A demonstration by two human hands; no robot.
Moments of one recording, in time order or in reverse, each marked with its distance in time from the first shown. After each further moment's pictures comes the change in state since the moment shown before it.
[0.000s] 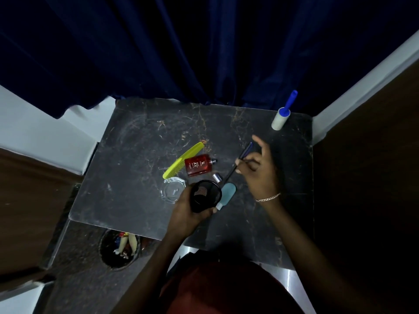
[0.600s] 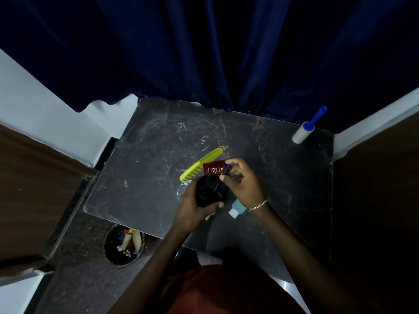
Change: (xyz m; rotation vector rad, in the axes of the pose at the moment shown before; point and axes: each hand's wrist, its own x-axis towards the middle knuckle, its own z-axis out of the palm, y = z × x) left_hand 0.019 -0.005 -0.042 -0.101 0.070 0.046; right_hand 0.000 0.006 0.082 -0.231 -0.279 -0.065
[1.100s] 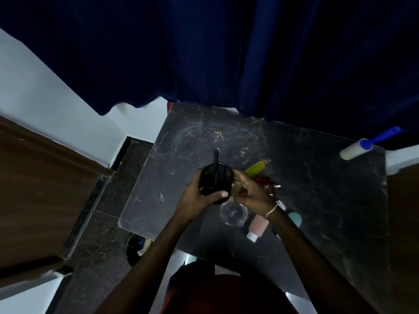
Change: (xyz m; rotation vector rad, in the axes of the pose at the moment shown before) left_hand 0.094 -0.054 -0.147 -0.123 -0.047 -0.008; right_hand 0.075 -0.013 0.123 0.107 -0.422 0.275
